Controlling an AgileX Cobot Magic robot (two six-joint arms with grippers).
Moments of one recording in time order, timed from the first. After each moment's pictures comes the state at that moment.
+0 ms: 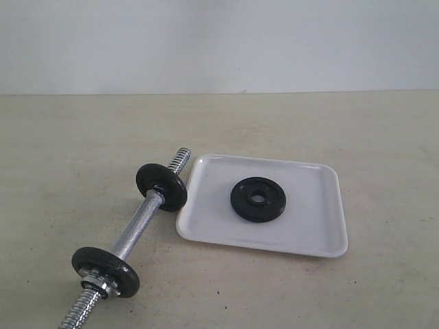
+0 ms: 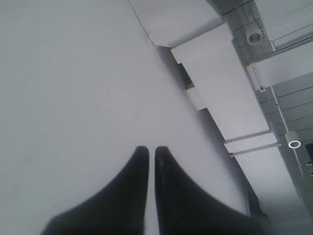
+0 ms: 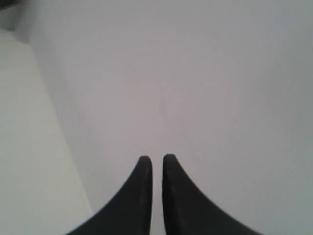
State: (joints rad) left arm 0.11 0.00 0.00 0.17 -1.20 -1.16; right arm 0.08 0.00 0.00 -0.16 -0.79 0.99
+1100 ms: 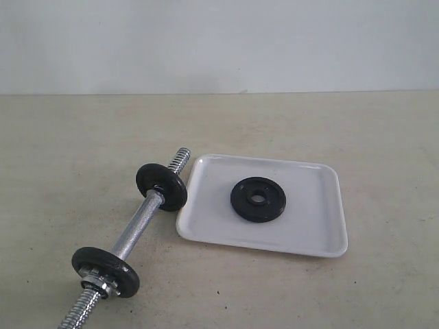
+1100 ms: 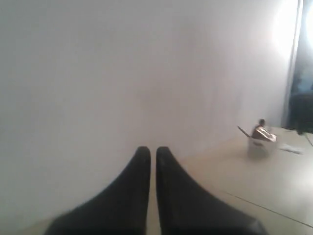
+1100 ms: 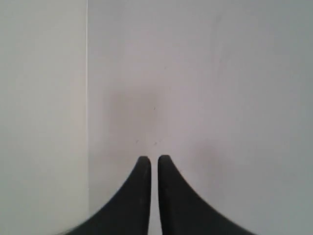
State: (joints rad) left arm 0.11 0.31 -0.72 1.73 -0.91 -2.09; right arm 0.08 0.15 -0.67 -1.73 -0.54 2.00
